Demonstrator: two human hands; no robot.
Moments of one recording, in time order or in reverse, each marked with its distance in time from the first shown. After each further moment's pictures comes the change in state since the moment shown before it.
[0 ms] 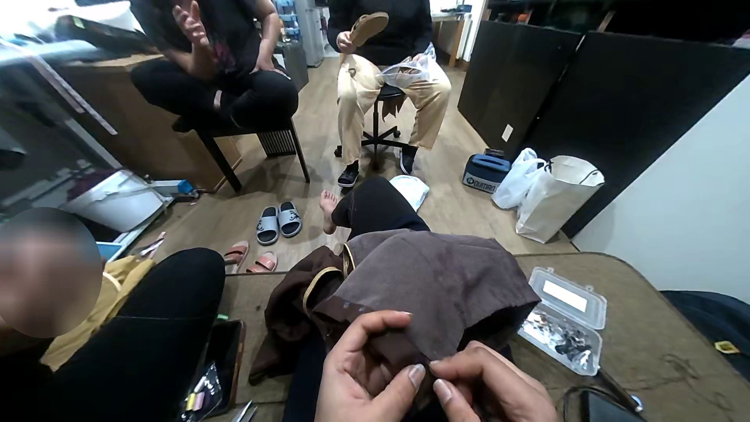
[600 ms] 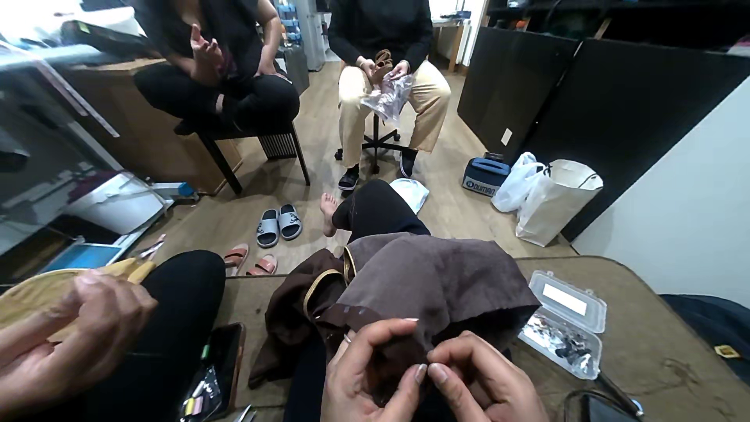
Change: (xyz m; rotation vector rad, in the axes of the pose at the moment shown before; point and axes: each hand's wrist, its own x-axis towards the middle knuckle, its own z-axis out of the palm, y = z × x) left_hand -0.001 -0.010 -0.003 0.294 -0.019 0.202; right_hand 0.004 0.003 0.004 0.014 -0.012 0.102
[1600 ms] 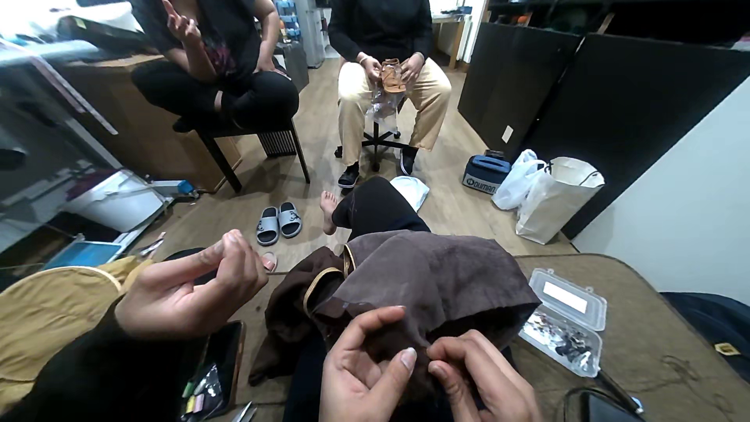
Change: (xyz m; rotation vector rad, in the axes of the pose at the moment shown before) left_hand 0.002 -0.002 0.004 -0.261 0.148 -0.175; right_hand 0.000 0.000 0.004 -0.313 0.042 -0.122
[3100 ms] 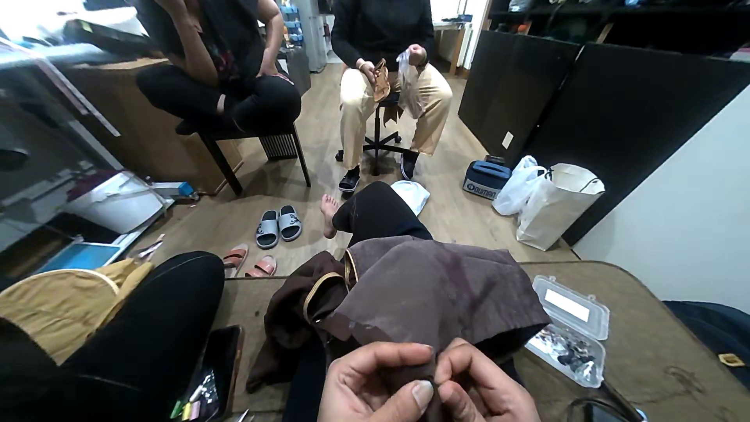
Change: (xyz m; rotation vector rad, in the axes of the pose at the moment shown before) left_hand -0.004 0.020 -0.003 -0.072 -0.155 -0.129; right_hand -0.001 0.002 0.006 0.622 -0.054 0.110
